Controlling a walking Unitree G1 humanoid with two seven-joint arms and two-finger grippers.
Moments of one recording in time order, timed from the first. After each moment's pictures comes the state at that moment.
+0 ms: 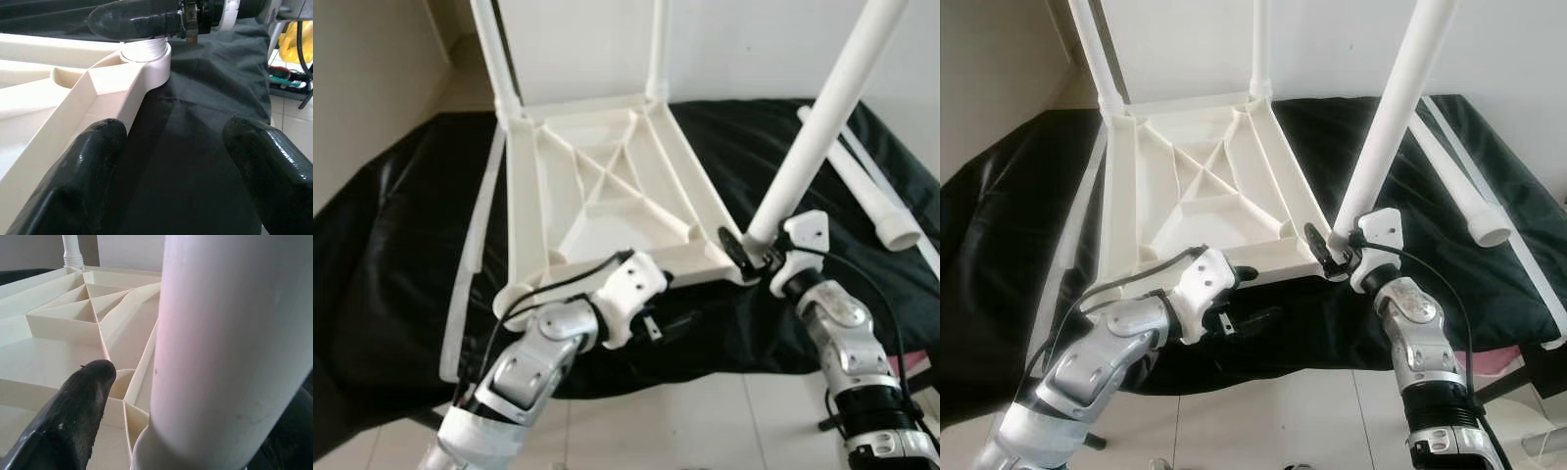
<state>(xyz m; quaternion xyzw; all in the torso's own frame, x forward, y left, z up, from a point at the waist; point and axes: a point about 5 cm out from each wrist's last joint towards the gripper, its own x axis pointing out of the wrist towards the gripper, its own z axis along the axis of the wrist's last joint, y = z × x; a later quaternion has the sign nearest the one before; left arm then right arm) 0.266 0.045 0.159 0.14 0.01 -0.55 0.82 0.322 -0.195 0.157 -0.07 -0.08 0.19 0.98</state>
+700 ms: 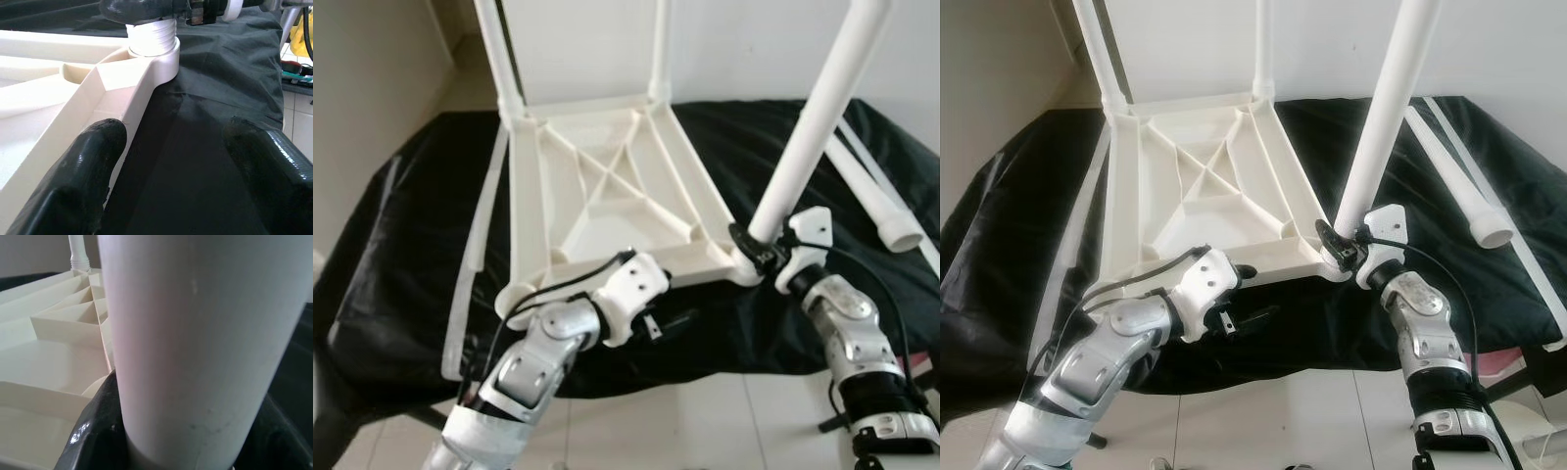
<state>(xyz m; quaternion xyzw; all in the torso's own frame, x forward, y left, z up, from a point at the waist) 0.269 0.043 0.158 0.15 0.01 -0.54 0.83 0.326 -0.207 0.154 -0.05 -0.09 0.20 0.98</state>
